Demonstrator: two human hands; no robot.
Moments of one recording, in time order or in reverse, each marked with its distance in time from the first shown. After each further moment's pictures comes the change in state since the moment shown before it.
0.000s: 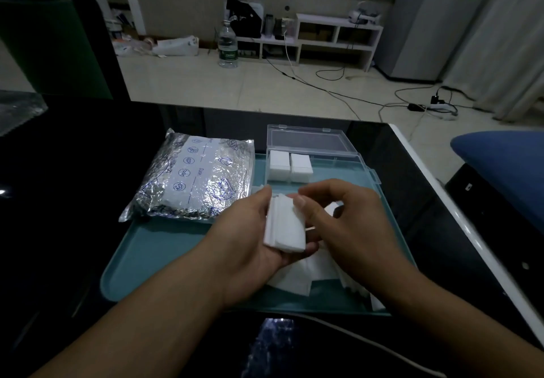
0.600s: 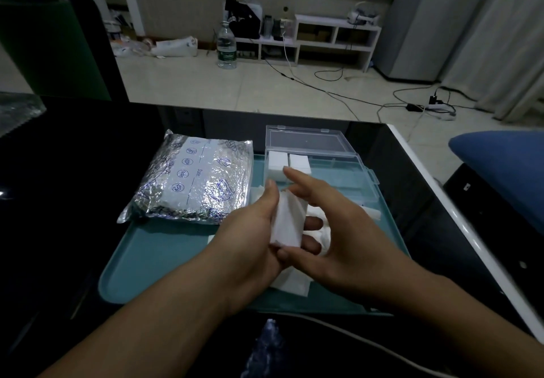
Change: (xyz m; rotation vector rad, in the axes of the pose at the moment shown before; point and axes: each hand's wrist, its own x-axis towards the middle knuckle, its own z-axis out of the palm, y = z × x) left_hand 0.001 -0.008 0.003 0.051 -0.047 0.108; right_hand -0.010 -0.001 -0.011 -0.098 -0.321 -0.332
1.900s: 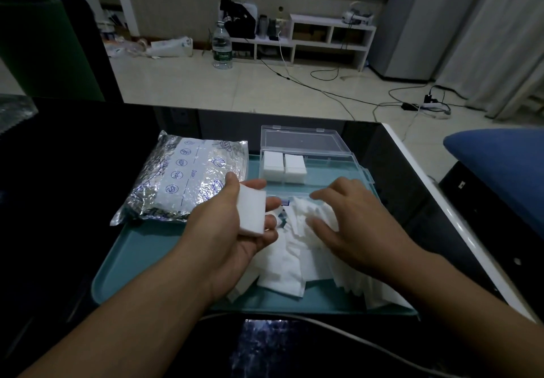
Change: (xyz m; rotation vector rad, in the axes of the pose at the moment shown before) left_hand -0.001 0.015 -0.010 -0.037 0.240 0.134; right_hand 0.011 0.044 -0.013 -0.630 -0.055 0.213
